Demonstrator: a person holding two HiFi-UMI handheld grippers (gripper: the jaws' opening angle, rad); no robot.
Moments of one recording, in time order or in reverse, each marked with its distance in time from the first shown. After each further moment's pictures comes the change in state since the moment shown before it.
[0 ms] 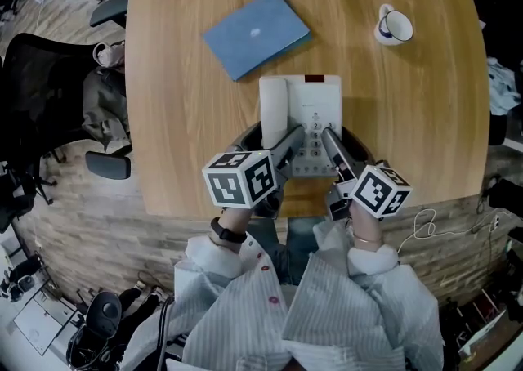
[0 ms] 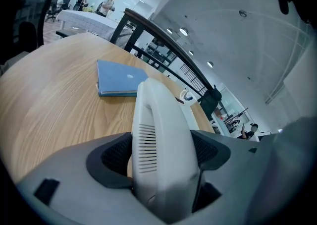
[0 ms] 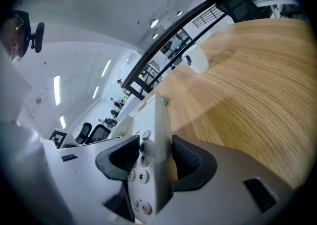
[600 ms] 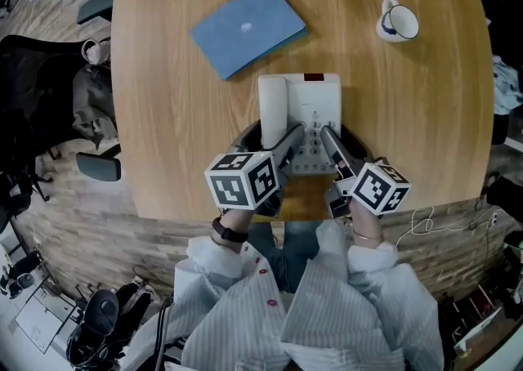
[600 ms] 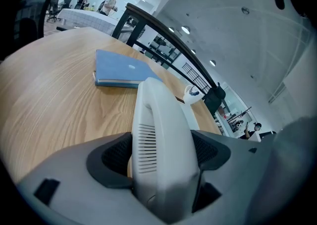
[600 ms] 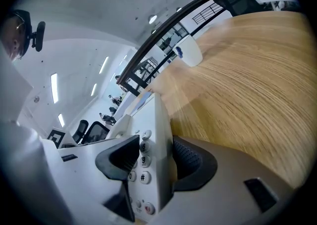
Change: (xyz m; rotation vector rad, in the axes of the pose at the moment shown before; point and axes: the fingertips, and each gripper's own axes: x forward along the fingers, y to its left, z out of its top) left arm 0.029 0.015 -0.018 -0.003 0.009 0.027; right arm 0.016 -0.033 -0.011 0.001 0.042 -0.017
